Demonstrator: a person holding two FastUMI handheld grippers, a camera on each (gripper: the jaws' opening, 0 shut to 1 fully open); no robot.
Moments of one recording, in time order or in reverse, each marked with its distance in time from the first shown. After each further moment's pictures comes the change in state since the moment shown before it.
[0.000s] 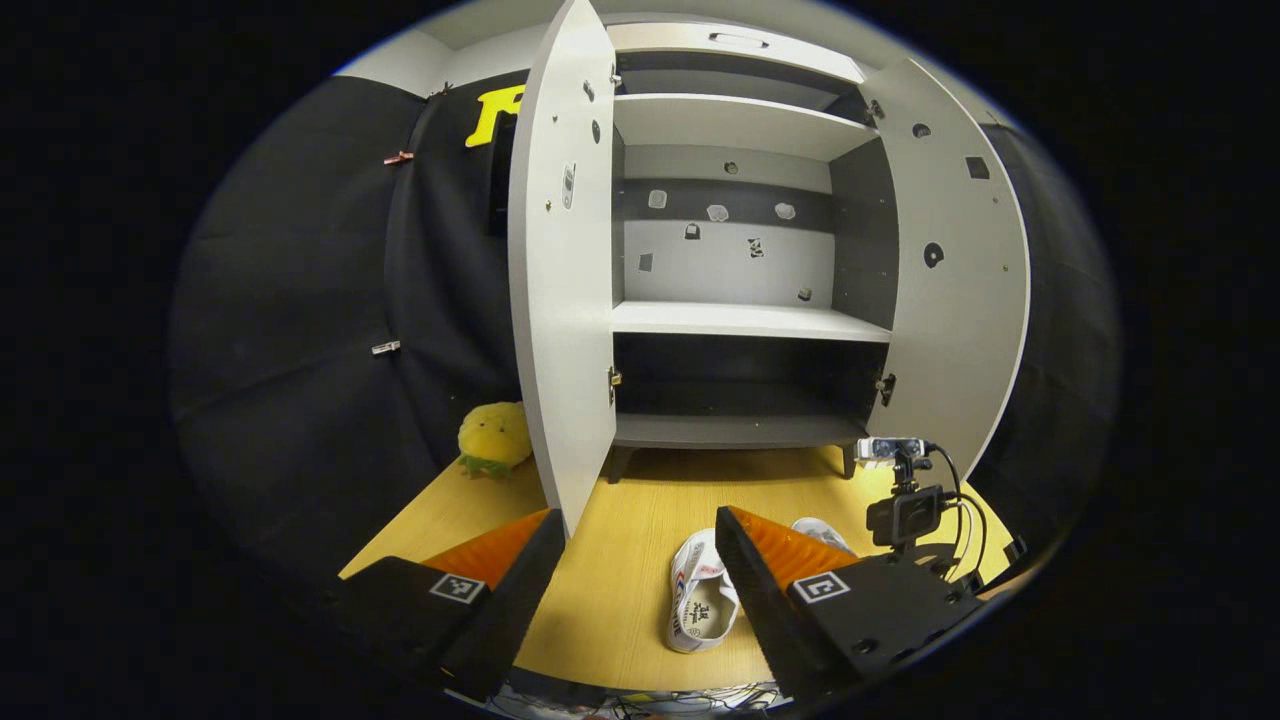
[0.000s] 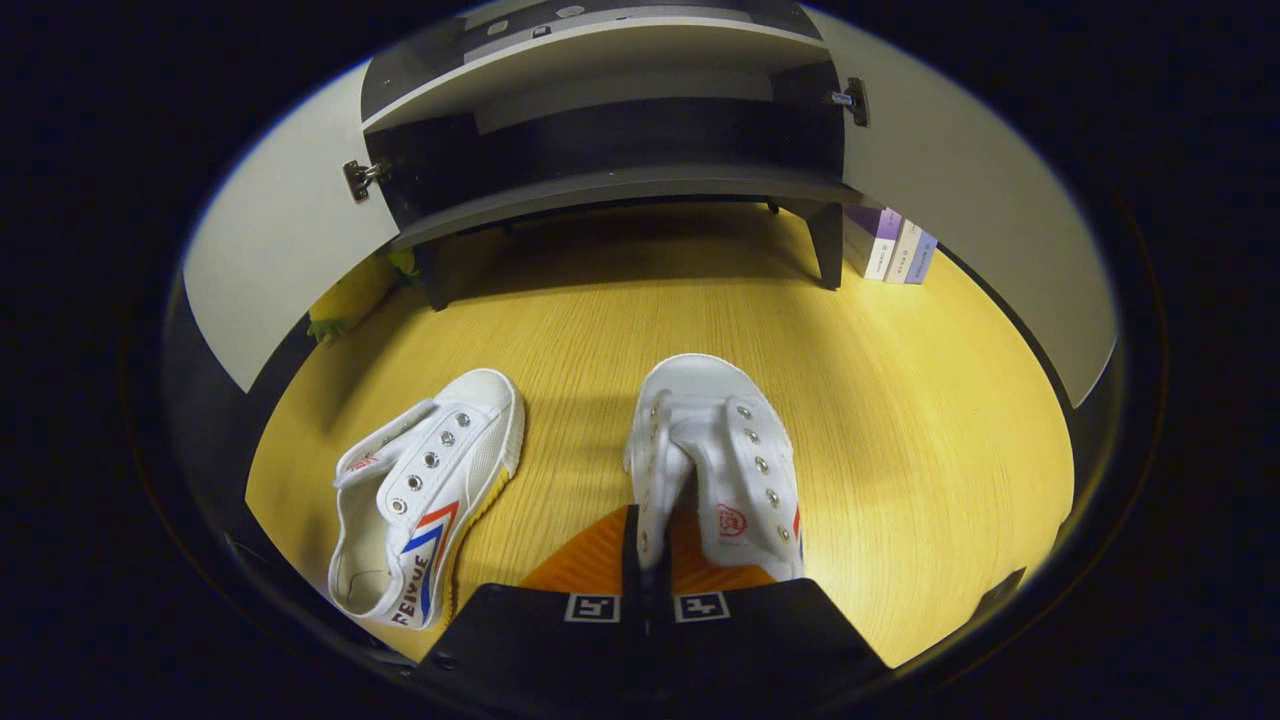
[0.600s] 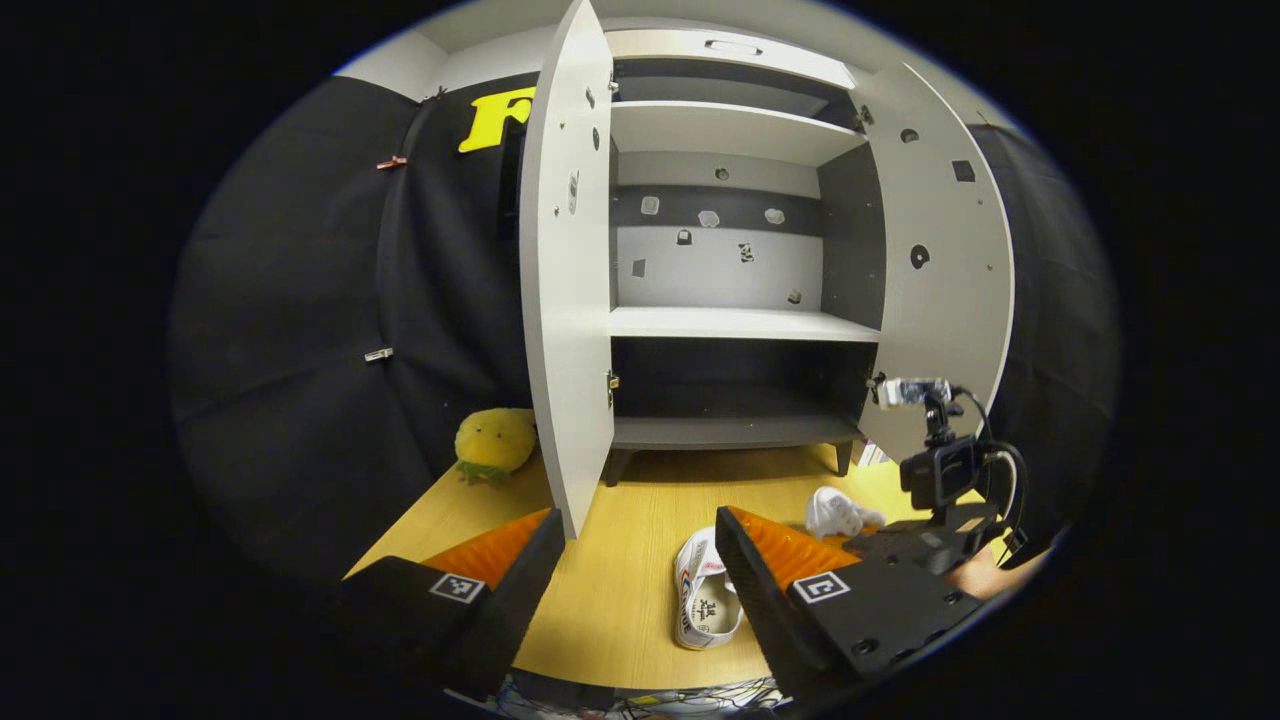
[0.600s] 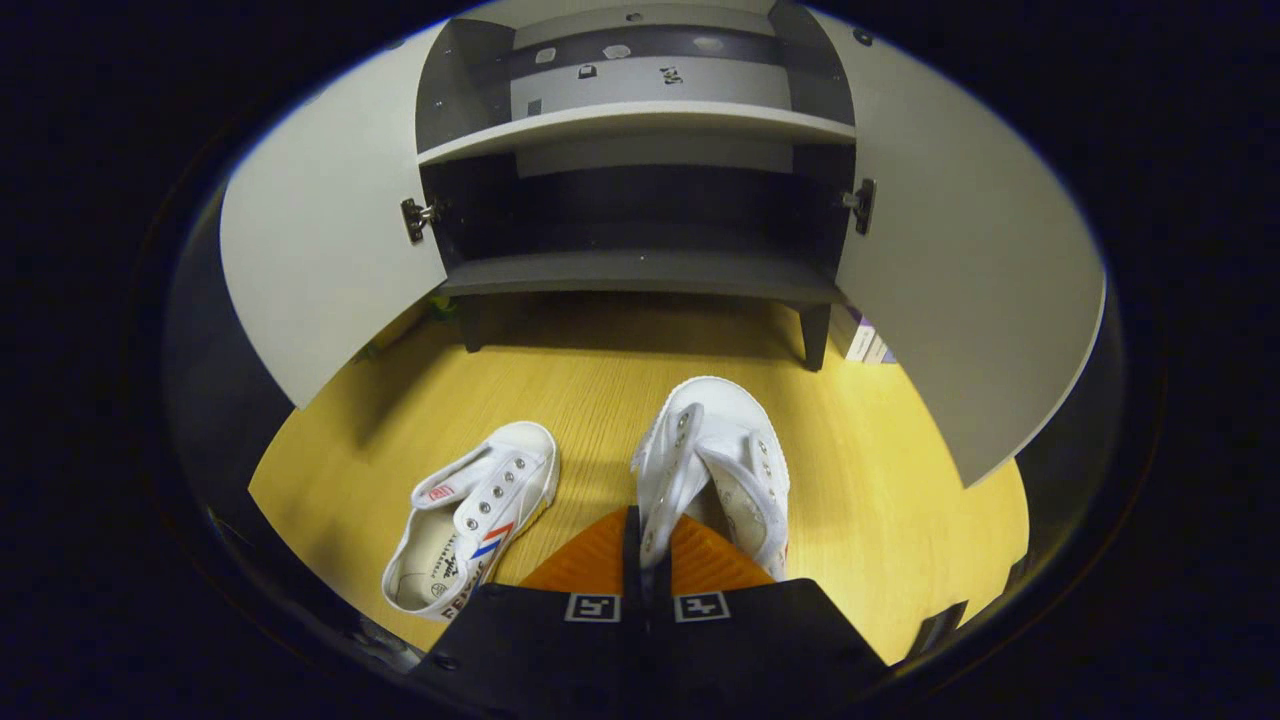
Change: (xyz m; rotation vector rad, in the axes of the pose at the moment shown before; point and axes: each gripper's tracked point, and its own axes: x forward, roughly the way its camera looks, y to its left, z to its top) left arm -0.011 0.008 0.002 0.059 -0.030 -0.046; right arm -0.073 0.018 0.064 -0.090 -0.160 0.006
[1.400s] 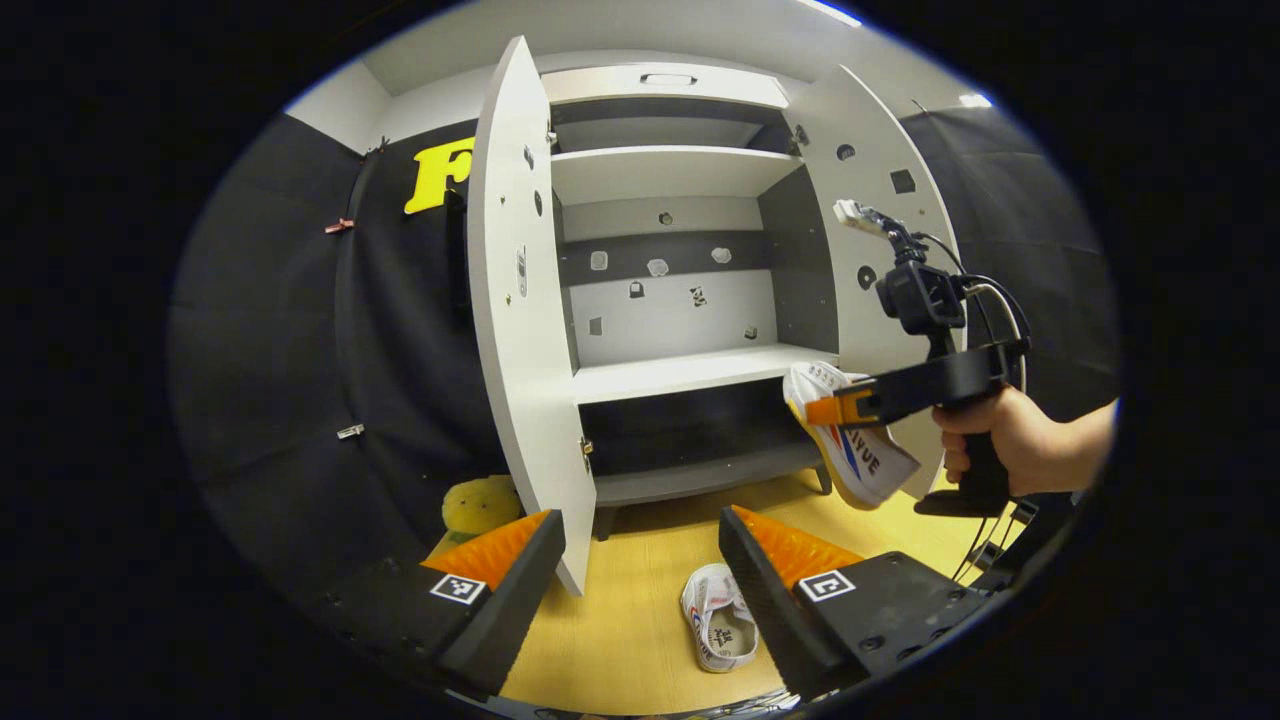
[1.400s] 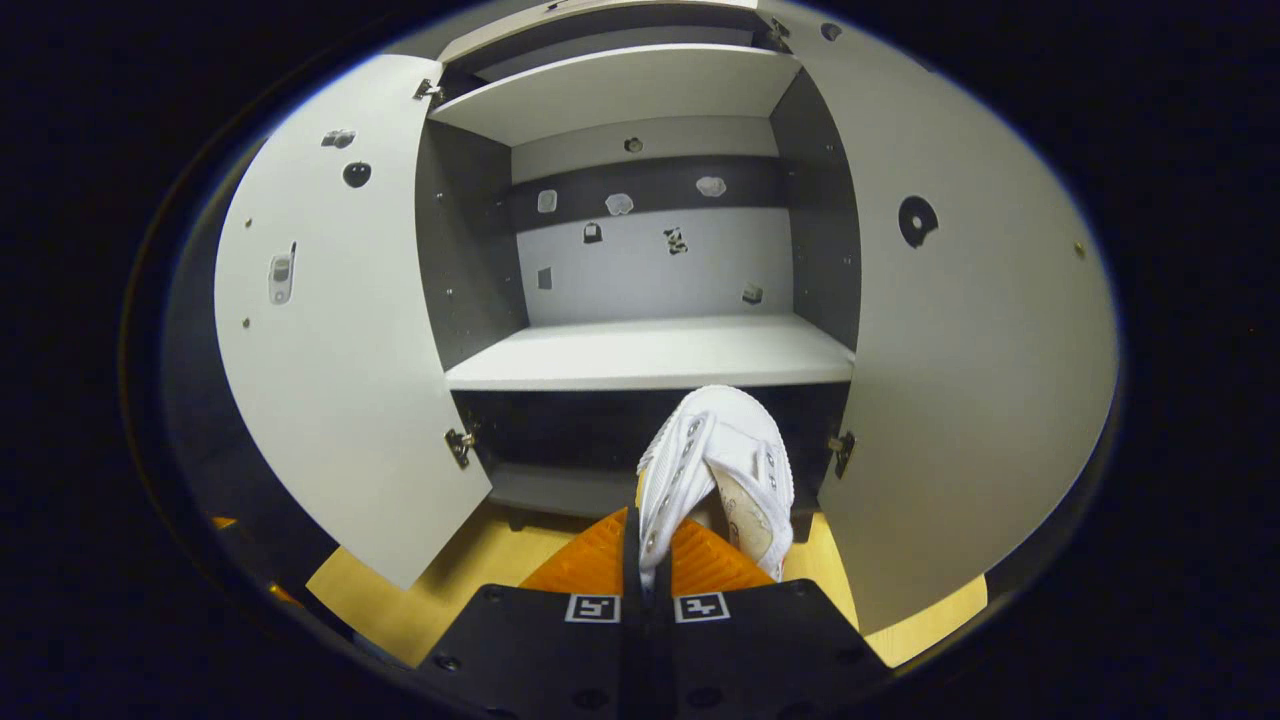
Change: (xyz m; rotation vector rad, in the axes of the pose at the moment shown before) left arm -0.001 -0.009 0.048 0.089 -0.151 -0.097; right arm -0.059 0.016 0.229 0.039 -0.359 0.027
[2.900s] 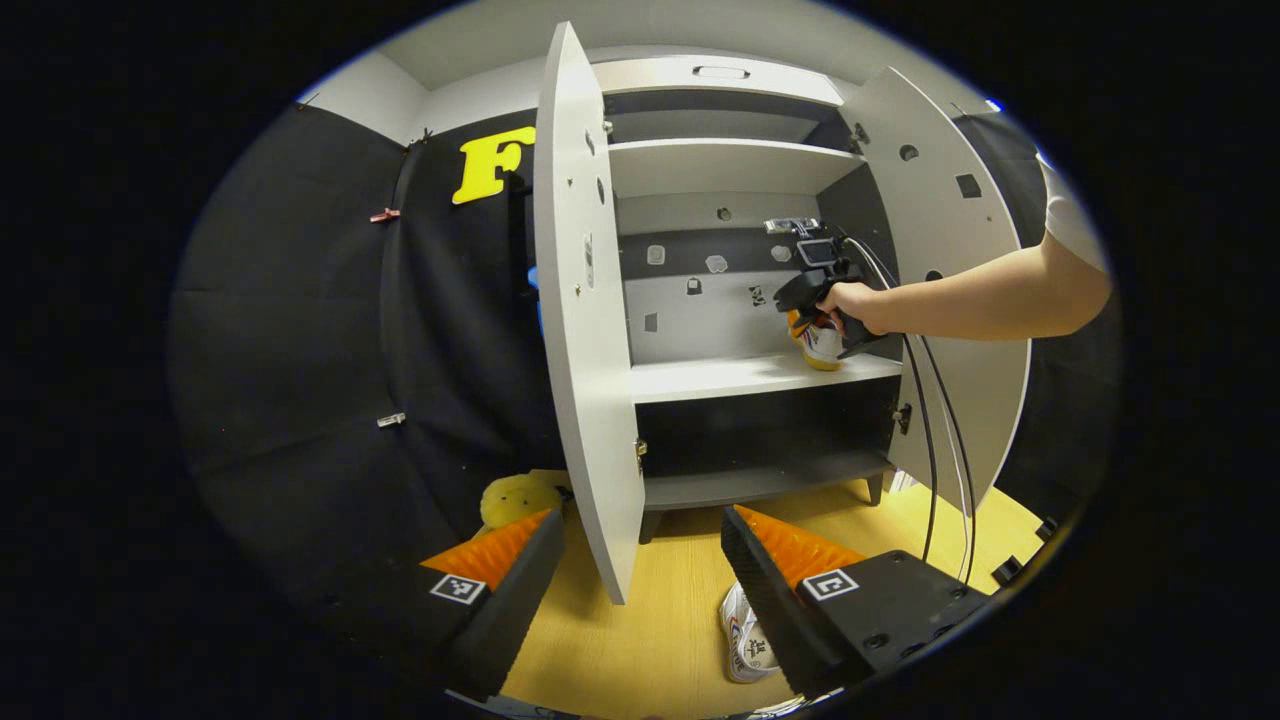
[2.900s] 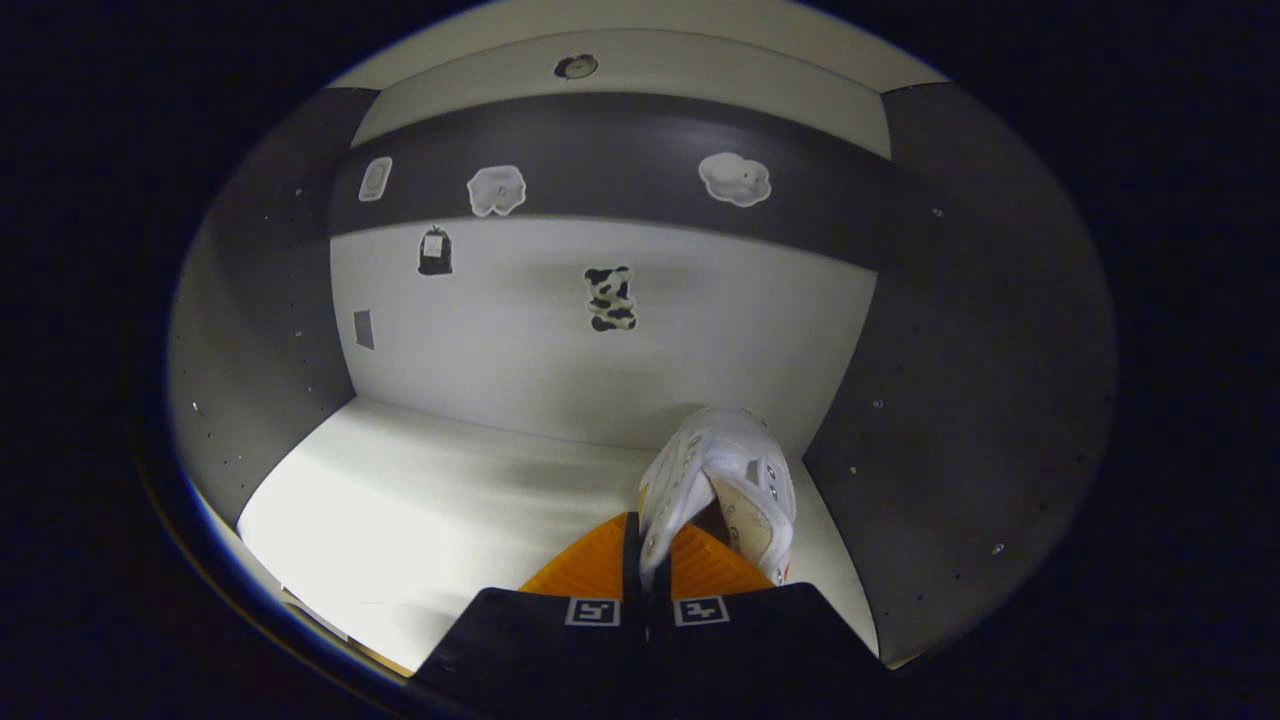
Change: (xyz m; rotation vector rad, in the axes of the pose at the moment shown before) left arm 0.017 0.040 -0.003 -0.045 0.027 0.151; right arm 0.292 -0.069 0.134 -0.171 0.147 -0.190
